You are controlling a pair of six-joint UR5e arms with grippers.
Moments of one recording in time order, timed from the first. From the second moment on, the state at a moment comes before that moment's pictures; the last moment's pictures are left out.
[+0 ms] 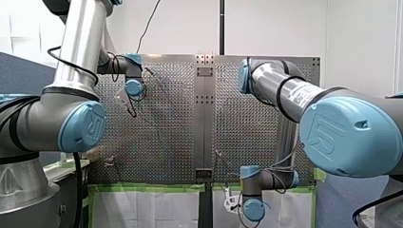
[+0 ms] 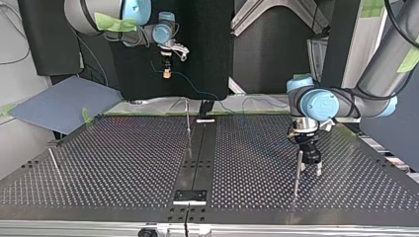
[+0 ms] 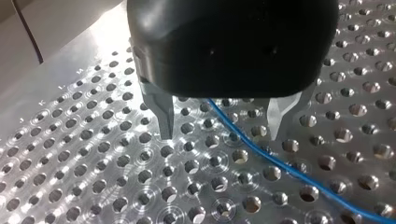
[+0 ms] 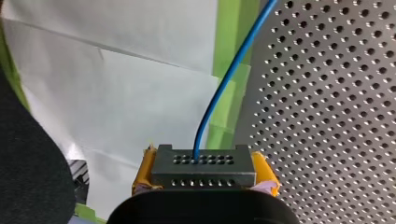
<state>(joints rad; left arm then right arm) -0.01 -1.86 -1.71 -2.57 -1.79 -2.23 2.12 -0.38 1.76 -1.10 1.84 1.55</state>
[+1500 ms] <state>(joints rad) -0.03 -1.76 -1.78 -2.64 -1.89 -2.26 2.04 -0.67 1.97 -1.24 1.83 1.57</state>
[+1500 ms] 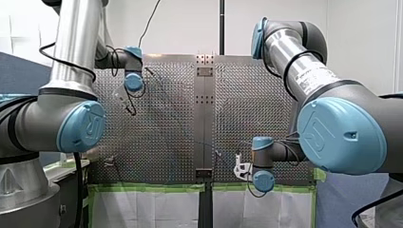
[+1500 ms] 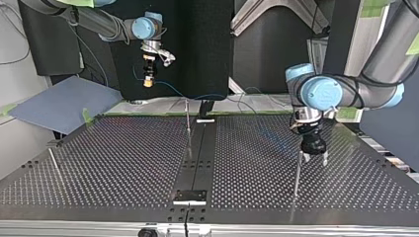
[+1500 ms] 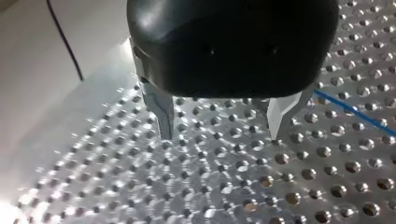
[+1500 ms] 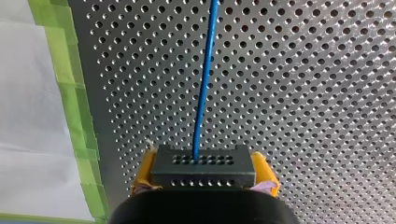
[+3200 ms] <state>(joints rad) -0.06 -1.30 -1.76 -3.05 -2.02 -1.85 2.03 -0.67 1.95 -1.18 1.78 1.58</state>
